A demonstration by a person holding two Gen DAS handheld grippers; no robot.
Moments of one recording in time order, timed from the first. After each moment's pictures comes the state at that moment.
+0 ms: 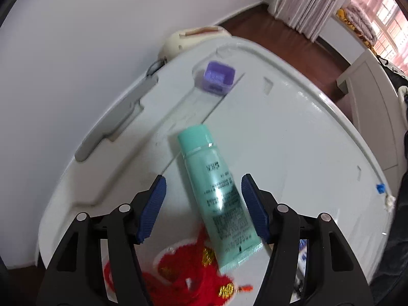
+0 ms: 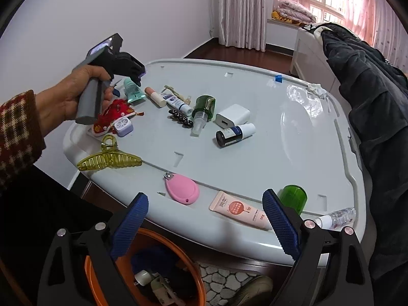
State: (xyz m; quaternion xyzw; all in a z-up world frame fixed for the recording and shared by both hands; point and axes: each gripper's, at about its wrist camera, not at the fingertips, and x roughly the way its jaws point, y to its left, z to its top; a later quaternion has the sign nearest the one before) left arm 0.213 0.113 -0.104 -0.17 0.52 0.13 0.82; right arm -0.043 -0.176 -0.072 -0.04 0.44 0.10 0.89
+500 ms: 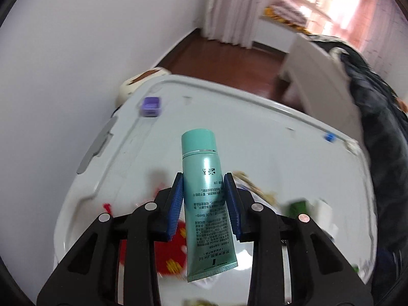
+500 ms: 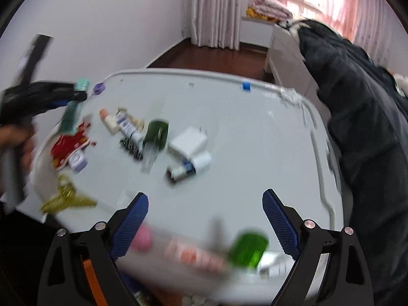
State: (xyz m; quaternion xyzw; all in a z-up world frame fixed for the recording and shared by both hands) left arm 0.128 0.053 -0.034 -0.08 0.44 -0.02 0.89; right arm 0.034 -0.200 -0.067 -0.04 0.44 0.04 0.89
